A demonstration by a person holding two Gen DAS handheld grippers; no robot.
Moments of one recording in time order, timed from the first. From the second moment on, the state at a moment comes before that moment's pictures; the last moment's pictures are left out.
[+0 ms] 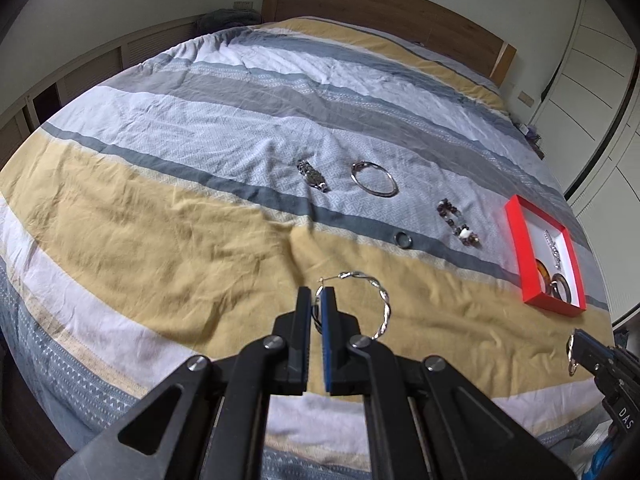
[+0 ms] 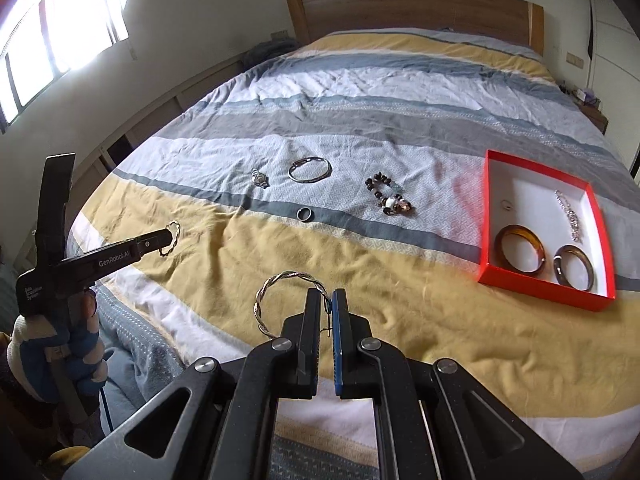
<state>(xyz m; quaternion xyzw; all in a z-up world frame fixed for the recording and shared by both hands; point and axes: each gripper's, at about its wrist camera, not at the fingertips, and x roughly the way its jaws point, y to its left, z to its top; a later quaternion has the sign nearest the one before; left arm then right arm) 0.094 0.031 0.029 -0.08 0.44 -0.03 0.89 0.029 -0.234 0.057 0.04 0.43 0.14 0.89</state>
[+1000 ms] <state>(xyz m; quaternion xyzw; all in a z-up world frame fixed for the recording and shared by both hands) 0.034 -0.077 0.077 0.00 0.43 -0.08 0.90 -0.069 -0.301 0.108 -0.02 0.31 0.04 0.95</state>
